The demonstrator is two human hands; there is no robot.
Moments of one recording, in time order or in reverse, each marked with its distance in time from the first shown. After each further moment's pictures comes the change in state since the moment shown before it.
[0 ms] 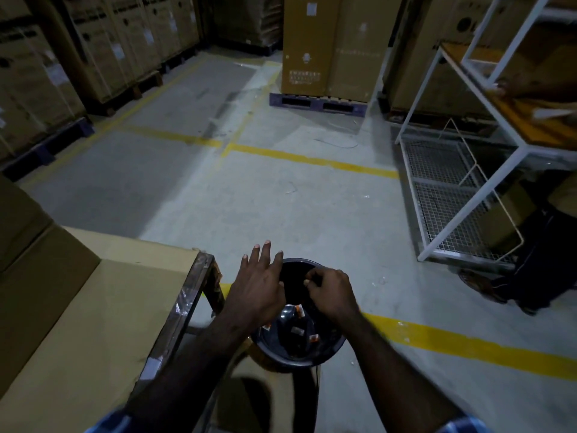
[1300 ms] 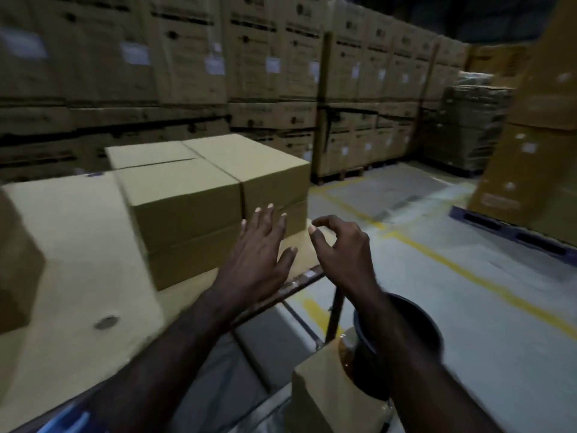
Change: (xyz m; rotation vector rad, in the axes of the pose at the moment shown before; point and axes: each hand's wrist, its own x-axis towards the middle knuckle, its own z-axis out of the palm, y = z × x) left_hand -0.391 0.114 -0.126 0.060 0.646 -0.578; right_hand -0.289 -0.186 -0.123 0.386 -0.048 -0.987
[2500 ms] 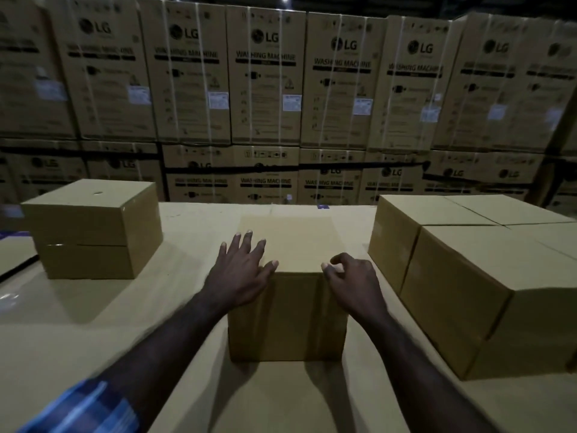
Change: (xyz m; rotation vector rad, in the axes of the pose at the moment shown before) left_hand -0.238 -0.541 -0.286 0.382 0.020 -0.647; right_hand -0.031 -0.408 0.474 0.093 -0.452 -0.155
